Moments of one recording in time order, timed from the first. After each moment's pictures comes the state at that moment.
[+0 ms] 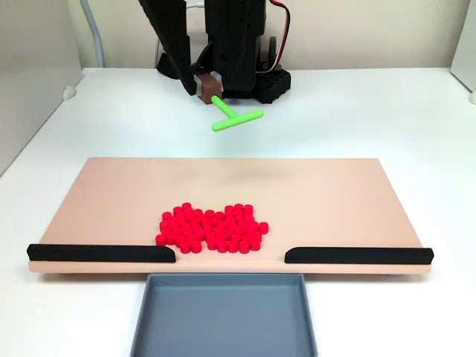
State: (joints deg) arm 8.6 92.5 87.7 96.3 -127.1
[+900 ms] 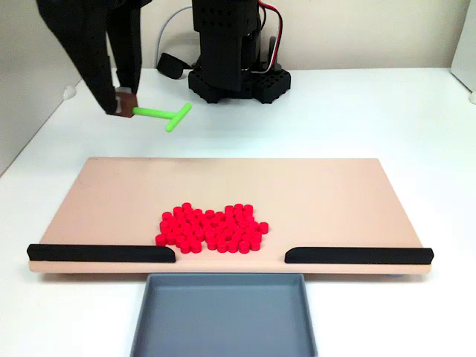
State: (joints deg) arm 26.3 84.3 83.8 91.4 -184.3
